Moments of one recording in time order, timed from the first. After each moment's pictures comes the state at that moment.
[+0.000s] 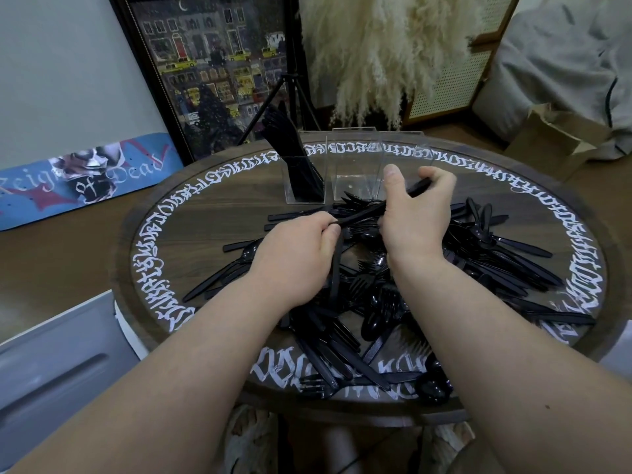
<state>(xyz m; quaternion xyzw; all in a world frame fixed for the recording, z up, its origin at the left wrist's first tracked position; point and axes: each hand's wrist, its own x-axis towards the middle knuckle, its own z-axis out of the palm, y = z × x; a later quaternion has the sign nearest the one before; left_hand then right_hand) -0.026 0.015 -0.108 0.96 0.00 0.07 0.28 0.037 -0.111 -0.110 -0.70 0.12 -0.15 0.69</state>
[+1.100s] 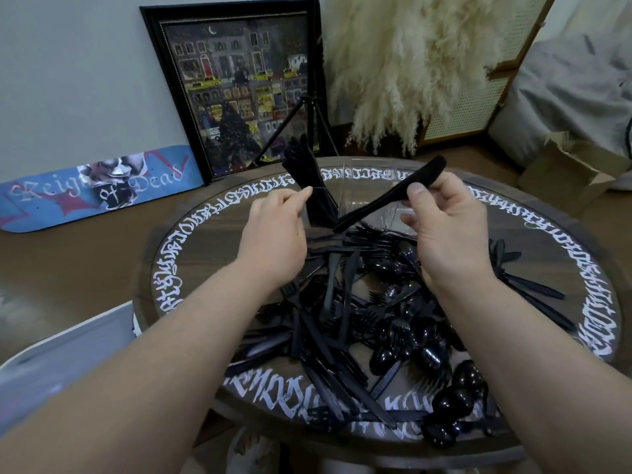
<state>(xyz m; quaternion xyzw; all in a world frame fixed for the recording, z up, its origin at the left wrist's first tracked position) 0.014 0.062 -0.091 0.97 0.06 0.13 0.22 0.038 -0.128 -0.067 -0.69 -0.06 -0.11 0.71</state>
